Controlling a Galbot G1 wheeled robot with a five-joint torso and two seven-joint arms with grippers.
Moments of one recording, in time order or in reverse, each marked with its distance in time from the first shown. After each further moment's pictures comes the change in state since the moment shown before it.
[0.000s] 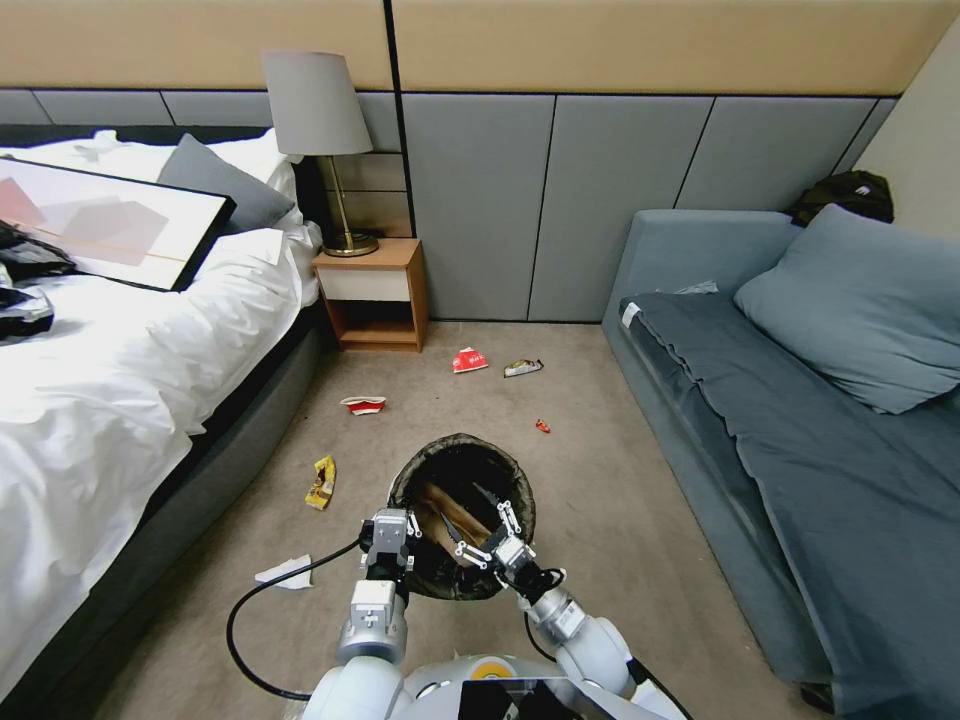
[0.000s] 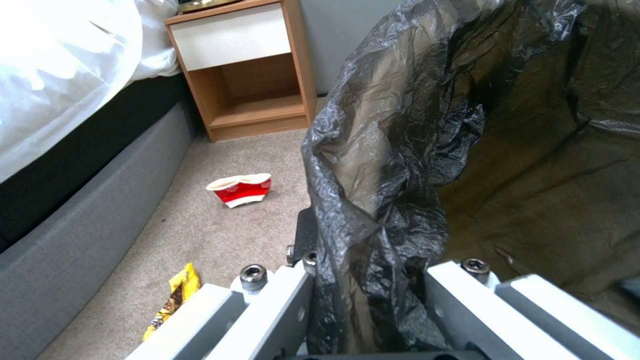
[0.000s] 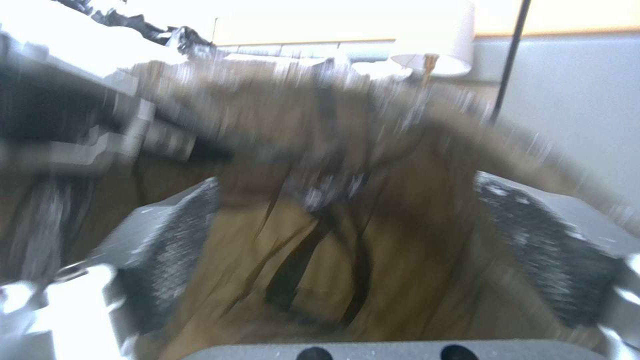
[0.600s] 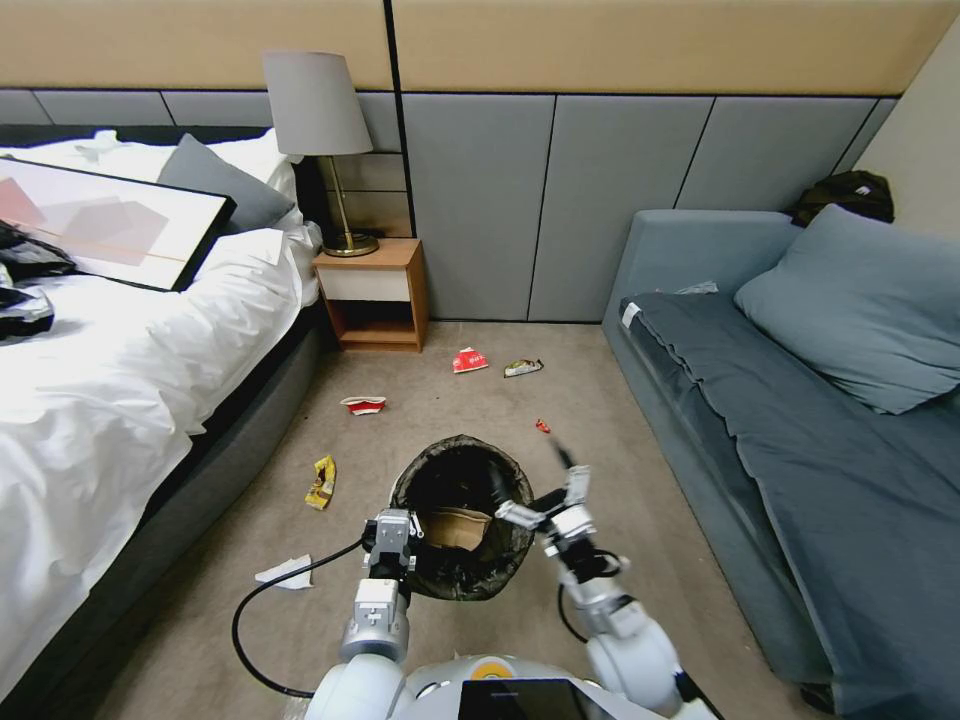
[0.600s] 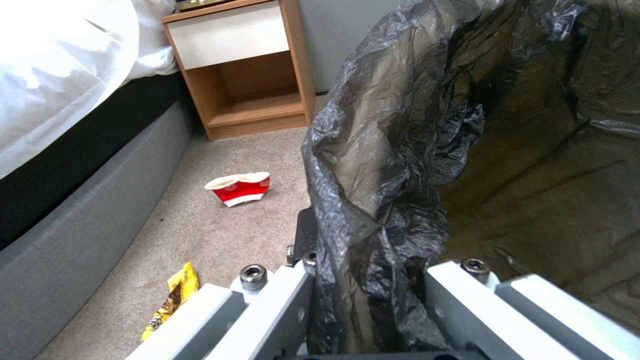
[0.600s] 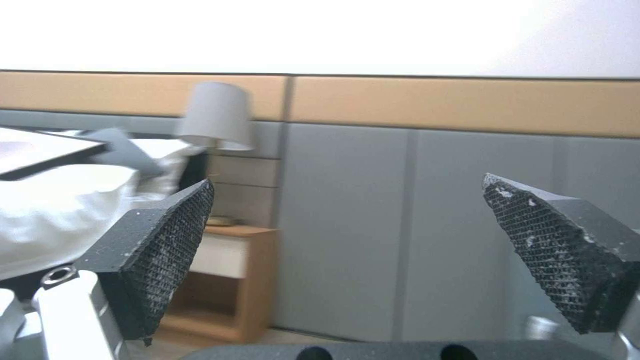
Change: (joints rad) left arm -0.013 0.017 -0.007 0.007 -0.019 0.000 -0.005; right arm -0.225 0.139 0.247 0.249 -0.032 0.096 0.299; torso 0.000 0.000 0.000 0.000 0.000
